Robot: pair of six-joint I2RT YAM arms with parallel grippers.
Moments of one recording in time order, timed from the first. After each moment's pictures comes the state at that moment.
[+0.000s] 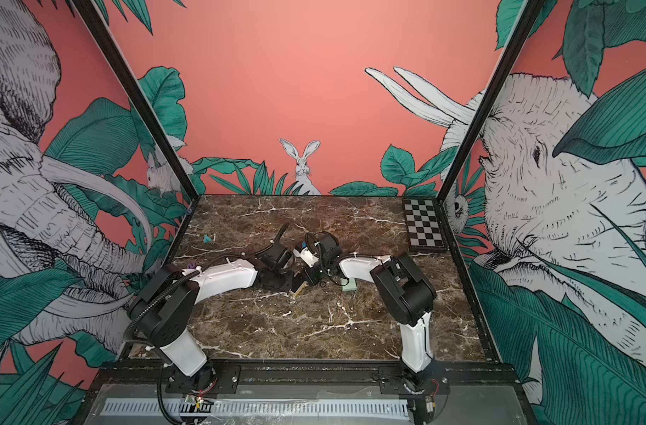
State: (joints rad) left arm -0.68 1.69 0.96 -0.45 0.02 -0.55; right arm 0.68 1.94 1.15 -0.11 -0.52 -0.05
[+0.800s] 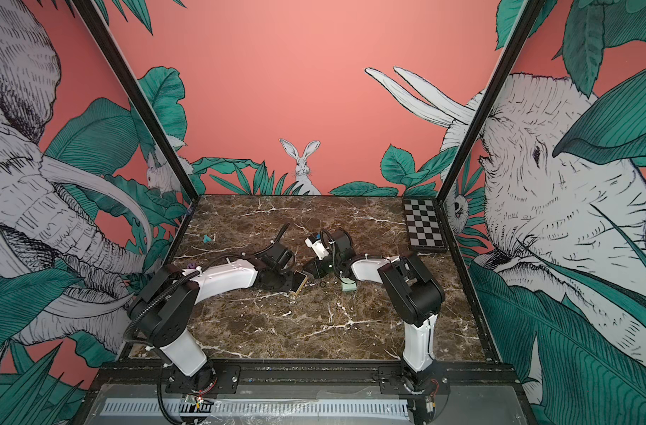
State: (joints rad) left arm -0.68 1.69 0.96 -0.46 0.01 -0.56; right arm 0.58 1.90 1.03 0.17 -0.63 0.16
